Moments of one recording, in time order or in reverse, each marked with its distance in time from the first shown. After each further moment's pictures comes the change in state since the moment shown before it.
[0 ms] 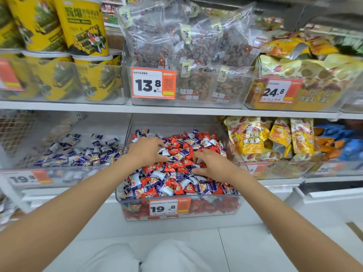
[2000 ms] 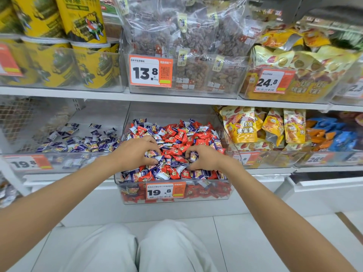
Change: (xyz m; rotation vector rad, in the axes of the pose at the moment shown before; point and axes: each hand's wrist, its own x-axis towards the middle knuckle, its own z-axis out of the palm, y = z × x) left_hand -0.055 -0.015 0.002 -0.025 -0.027 0.267; right_hand 0.004 -0.004 0.009 0.247 -0.142 0.092
